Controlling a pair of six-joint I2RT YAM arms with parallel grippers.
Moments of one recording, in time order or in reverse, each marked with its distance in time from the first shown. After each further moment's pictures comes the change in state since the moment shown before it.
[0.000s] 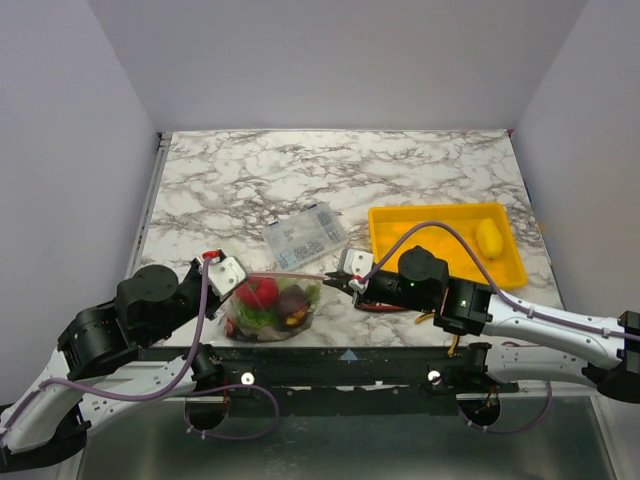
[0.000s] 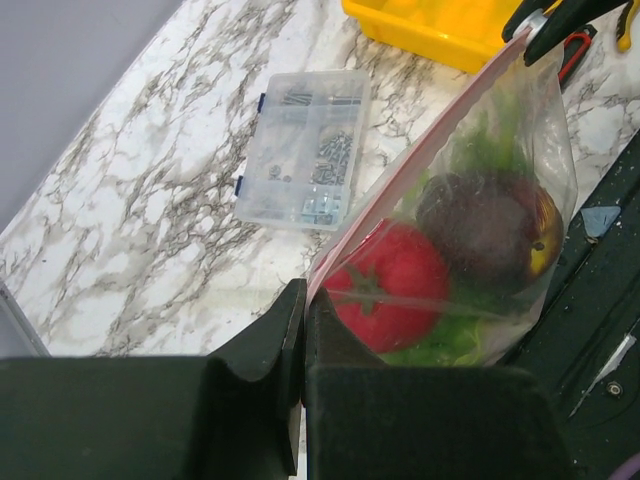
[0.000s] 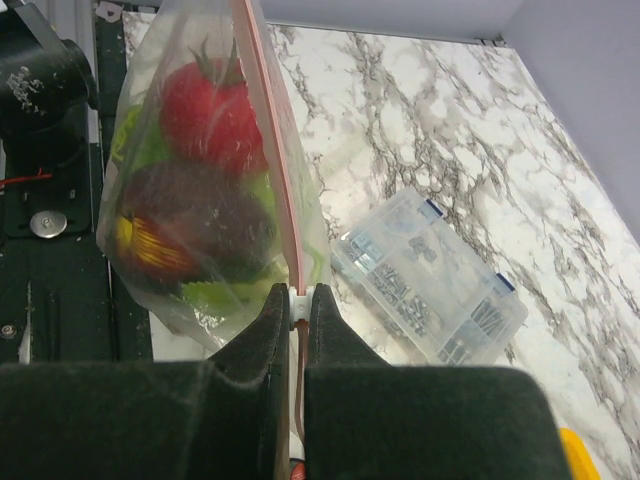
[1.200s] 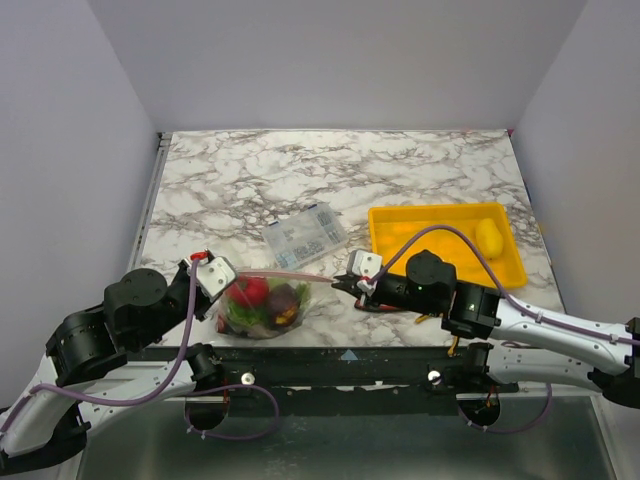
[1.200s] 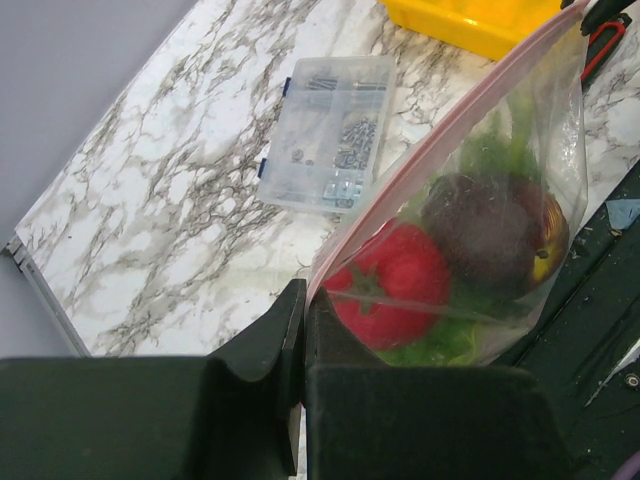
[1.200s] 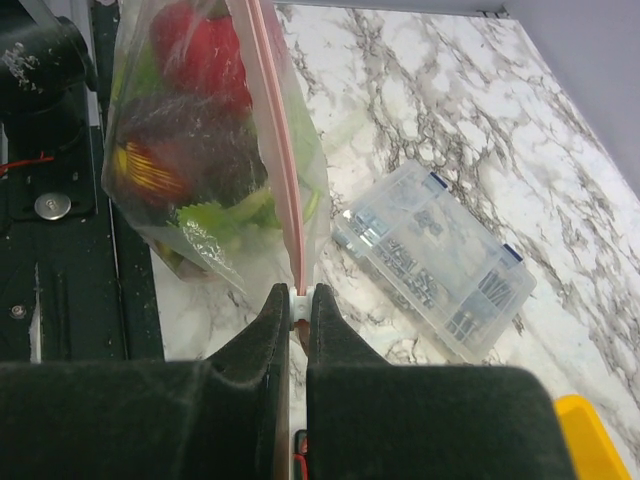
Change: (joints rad) left arm -0.001 -0.018 0.042 -0.064 -0.052 0.004; right arm -0.007 -0.073 -0.050 -0.038 0.016 0.031
